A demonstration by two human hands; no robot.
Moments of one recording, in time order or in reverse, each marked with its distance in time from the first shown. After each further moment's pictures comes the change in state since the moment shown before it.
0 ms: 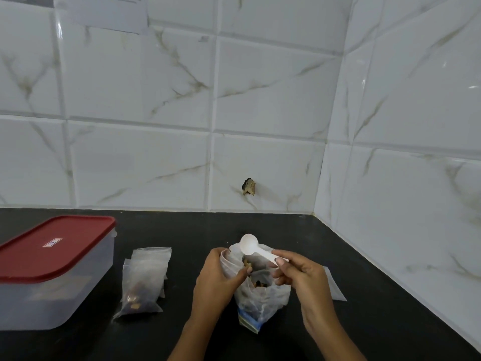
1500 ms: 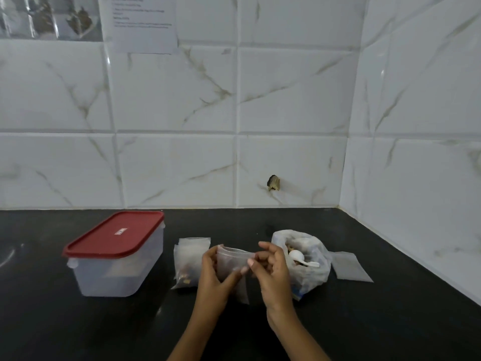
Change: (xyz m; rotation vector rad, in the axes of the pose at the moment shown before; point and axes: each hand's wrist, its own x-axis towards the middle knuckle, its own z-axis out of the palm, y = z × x) left_hand -0.058 -0.013 -0.068 -0.297 0.052 0.064; right_hand -0.047 0.026 0.099 0.211 -0.065 -0.080
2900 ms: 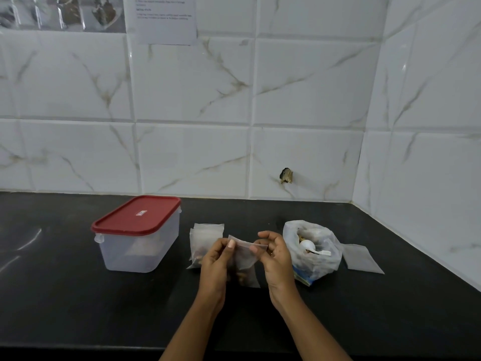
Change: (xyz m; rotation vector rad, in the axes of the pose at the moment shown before) left_hand -0.009 0.010 -0.010 -0.348 0.093 -0.159; right_hand 0.000 0.000 0.014 0.126 -0.100 0.007
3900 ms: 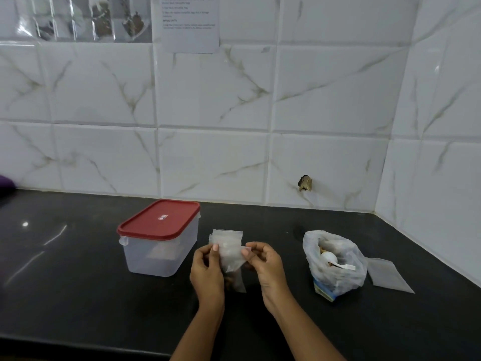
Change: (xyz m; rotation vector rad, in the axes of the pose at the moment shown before) left_hand 0.012 0.008 -0.029 0.061 0.462 0.085; right_hand 0.007 0.015 0.045 -0.024 -0.077 0.241
